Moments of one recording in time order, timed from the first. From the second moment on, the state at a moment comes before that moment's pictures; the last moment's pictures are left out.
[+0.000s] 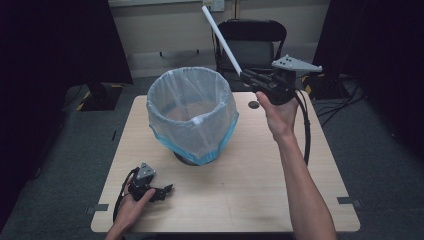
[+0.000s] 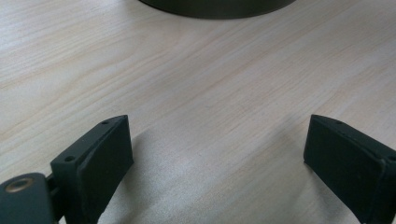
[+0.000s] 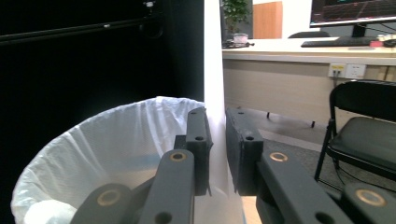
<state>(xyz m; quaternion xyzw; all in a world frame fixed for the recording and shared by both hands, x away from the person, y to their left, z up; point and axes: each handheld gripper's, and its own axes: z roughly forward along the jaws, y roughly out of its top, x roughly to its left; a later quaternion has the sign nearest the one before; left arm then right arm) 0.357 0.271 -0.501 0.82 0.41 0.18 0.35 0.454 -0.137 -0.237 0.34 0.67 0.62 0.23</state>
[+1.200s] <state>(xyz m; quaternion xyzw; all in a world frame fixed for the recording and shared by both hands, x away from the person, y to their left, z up) 0.357 0.271 -0.501 0.82 0.41 0.18 0.35 0.464 -0.055 -0.236 0.28 0.71 0.62 0.17</state>
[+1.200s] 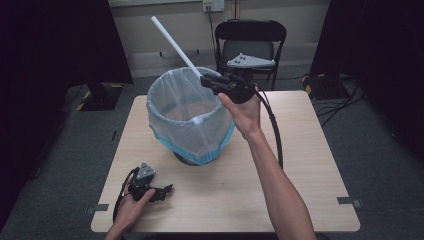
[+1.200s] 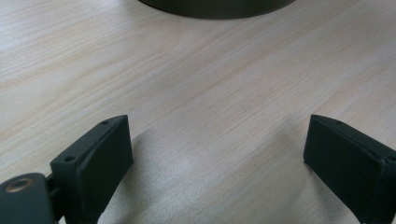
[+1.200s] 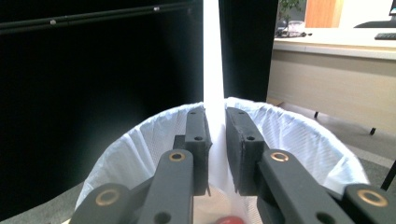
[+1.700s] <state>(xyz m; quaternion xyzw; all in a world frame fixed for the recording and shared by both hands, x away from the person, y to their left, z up) 0.357 0.271 -0.501 0.82 0.41 0.18 0.35 0.473 -0.048 -0.245 0.29 0.72 0.60 0.16</state>
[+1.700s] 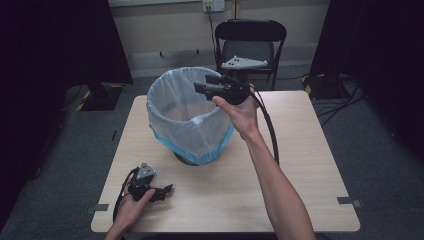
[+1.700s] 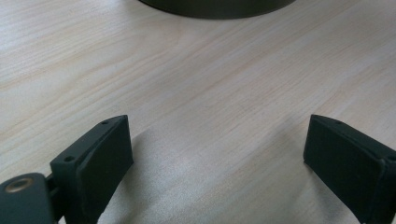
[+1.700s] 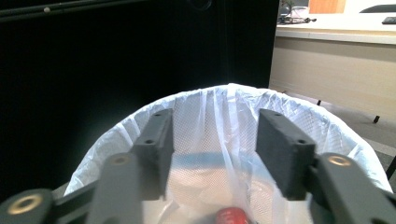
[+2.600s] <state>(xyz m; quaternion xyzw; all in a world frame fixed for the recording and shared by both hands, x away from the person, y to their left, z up) 0.357 0.271 -0.501 0.82 0.41 0.18 0.35 0.467 -0.081 -0.244 0.33 0.73 0.57 0.20</state>
